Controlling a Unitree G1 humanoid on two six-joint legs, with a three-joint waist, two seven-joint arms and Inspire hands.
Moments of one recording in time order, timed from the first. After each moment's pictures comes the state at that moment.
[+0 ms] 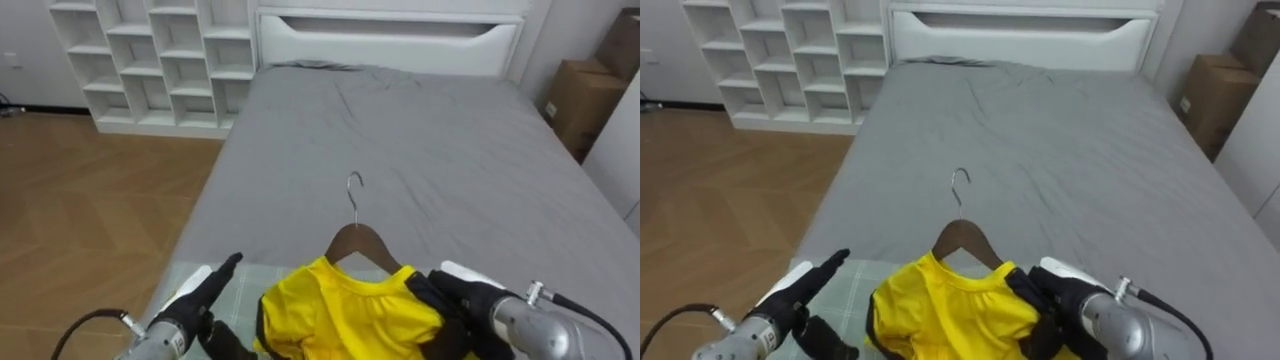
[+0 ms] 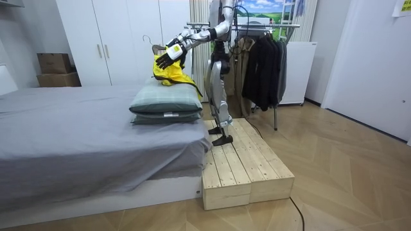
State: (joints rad) left arm -0.14 0.26 -0.01 0.44 0.46 0.11 -0.24; right arm -0.16 -0.35 0.04 0.22 -0.71 0.14 0.55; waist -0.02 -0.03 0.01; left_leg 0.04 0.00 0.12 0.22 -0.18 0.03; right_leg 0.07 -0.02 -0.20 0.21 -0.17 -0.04
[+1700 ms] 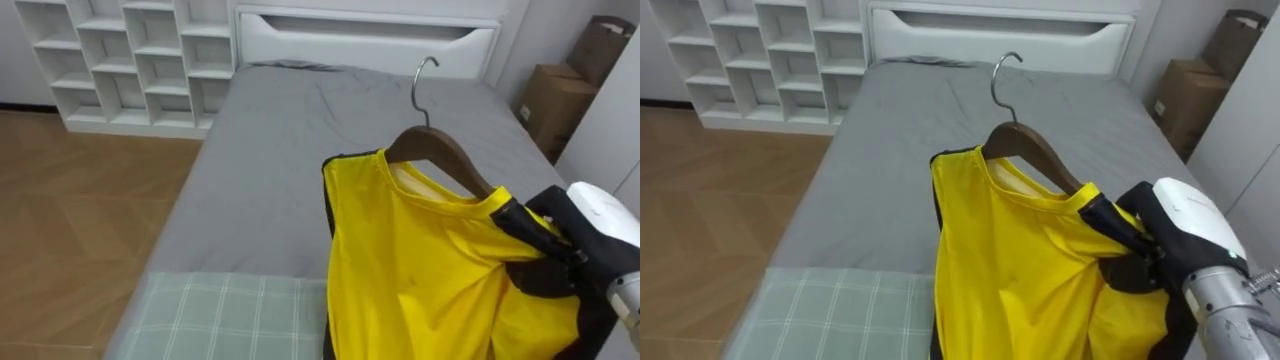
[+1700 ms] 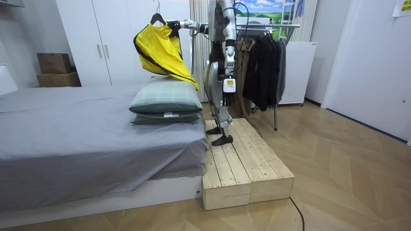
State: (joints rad) left arm 0.22 0.29 0.18 1.24 0.16 0.09 -0.12; right arm 0.03 -0.39 -0.22 -0.27 -0.72 0.13 0.34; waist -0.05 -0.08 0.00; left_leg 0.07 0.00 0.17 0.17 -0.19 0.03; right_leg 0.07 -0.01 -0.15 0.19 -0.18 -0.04
